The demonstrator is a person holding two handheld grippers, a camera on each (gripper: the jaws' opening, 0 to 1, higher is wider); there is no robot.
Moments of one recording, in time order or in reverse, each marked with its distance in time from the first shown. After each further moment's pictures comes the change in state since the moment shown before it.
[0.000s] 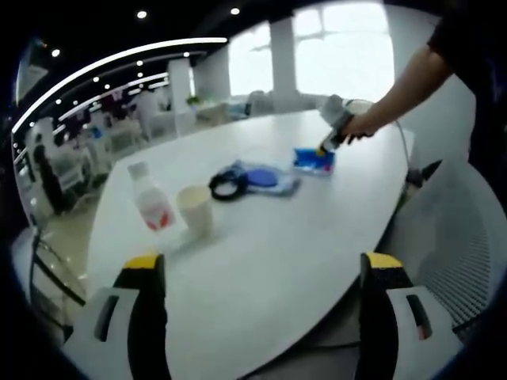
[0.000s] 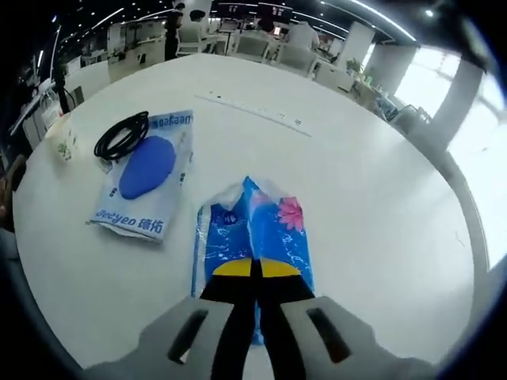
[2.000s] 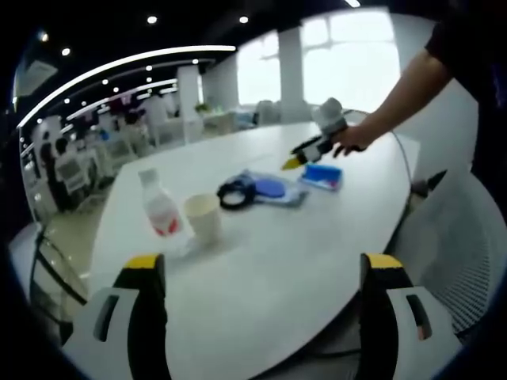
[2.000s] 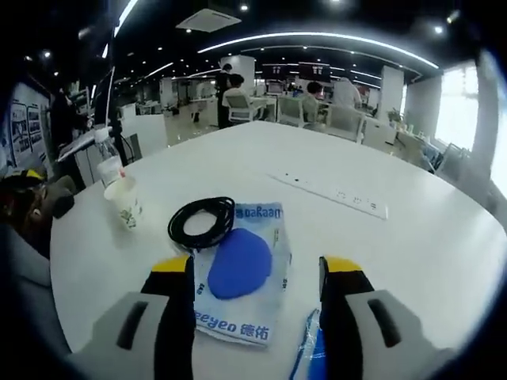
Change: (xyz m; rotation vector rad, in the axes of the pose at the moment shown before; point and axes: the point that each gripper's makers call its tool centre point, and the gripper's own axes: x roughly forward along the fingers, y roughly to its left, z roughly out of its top) left arm -0.004 0.007 0.010 -0.025 -0.056 0.035; right arm -0.005 0.106 0.111 0.000 -0.390 0.307
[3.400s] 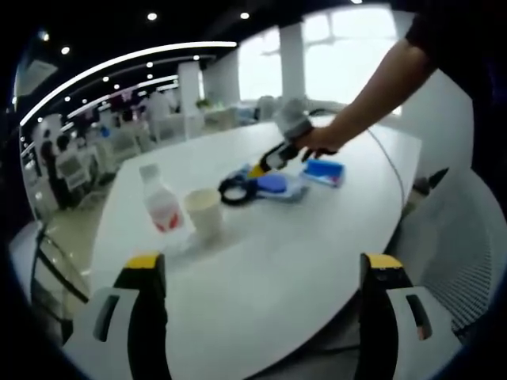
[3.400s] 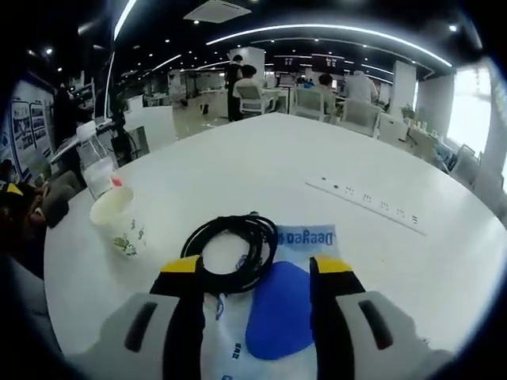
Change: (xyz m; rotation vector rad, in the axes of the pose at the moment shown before) left arm 0.000 0.003 -0.006 -0.004 0.027 0.009; right arm 0.078 0.049 0.021 -0.038 0.055 0.033
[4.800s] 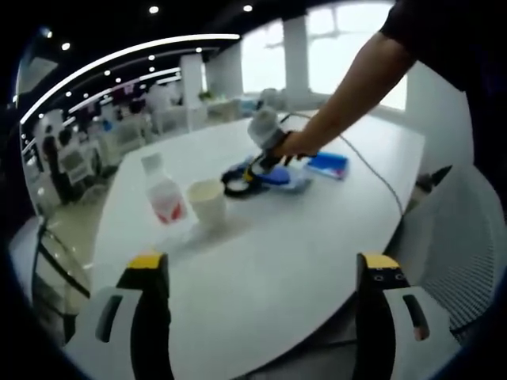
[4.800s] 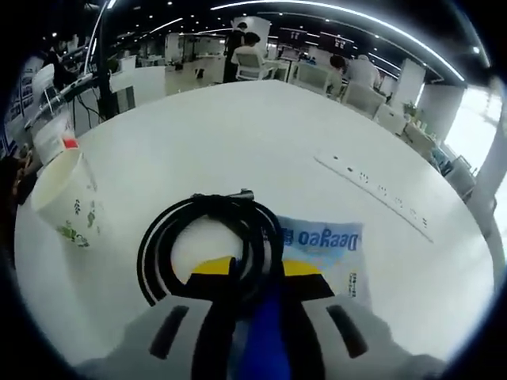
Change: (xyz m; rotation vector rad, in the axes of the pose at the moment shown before) left arm 0.003 0.001 -0.008 -0.010 0.045 0.014; right arm 0.057 -0.001 -0.024 -0.088 0.174 -0.071
